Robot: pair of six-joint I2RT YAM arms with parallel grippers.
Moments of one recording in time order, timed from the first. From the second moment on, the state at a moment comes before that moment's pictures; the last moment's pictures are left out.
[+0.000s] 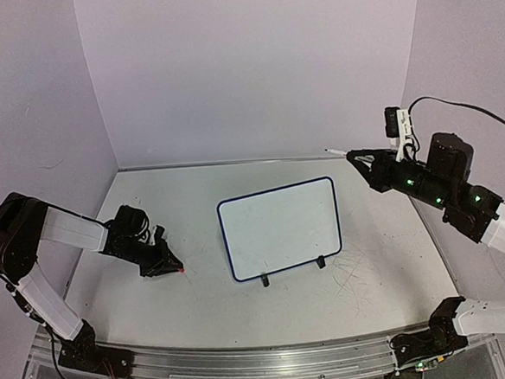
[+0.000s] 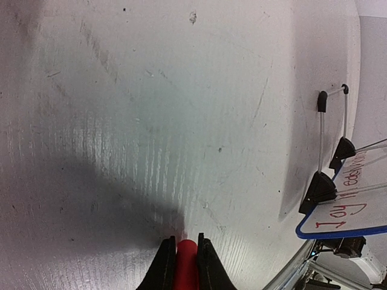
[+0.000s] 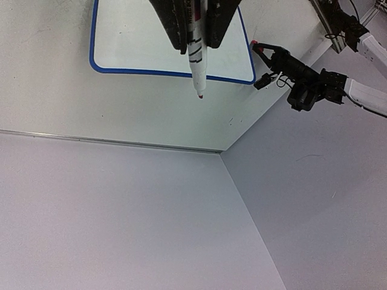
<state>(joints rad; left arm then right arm) -0.36 1.62 0.65 -0.08 0.54 -0.65 0.59 0.90 0.86 -0.04 -0.13 0.35</state>
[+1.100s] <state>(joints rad) -0.36 1.63 0.64 -0.01 0.52 -0.63 0.59 0.91 0.85 -0.04 -0.14 0.35</state>
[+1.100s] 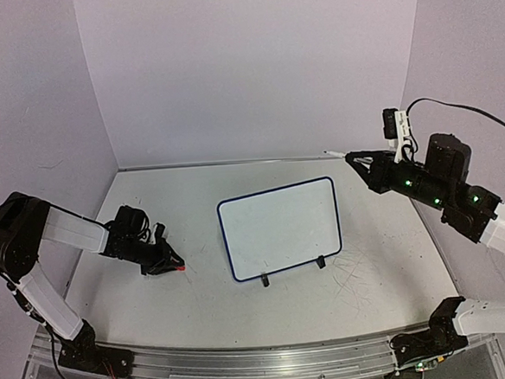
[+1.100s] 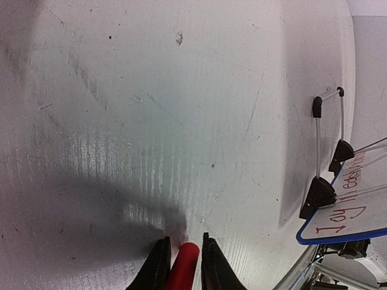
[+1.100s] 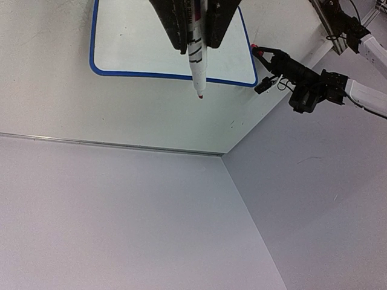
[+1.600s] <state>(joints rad) -0.36 1.58 0.62 -0.02 0.46 -0.63 0.59 0.92 0.85 -0.04 -0.14 0.35</state>
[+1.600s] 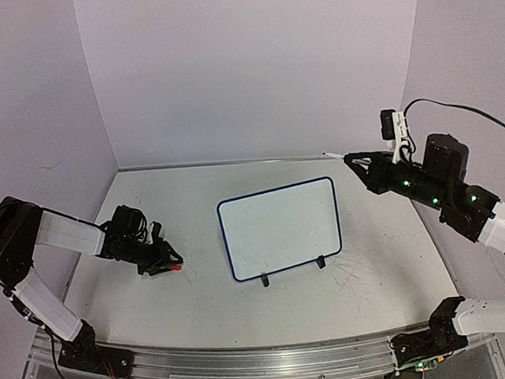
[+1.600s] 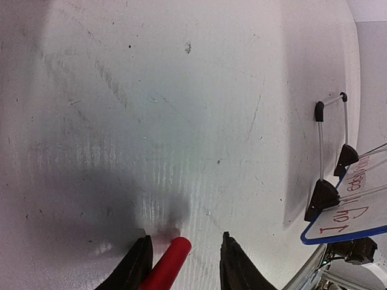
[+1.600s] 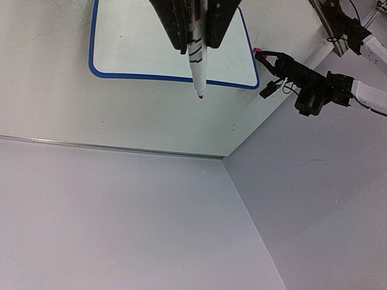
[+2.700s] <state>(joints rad) -0.48 1.10 0.55 0.12 0.43 -0.53 0.74 1.05 0.91 -0.01 -0.08 0.14</state>
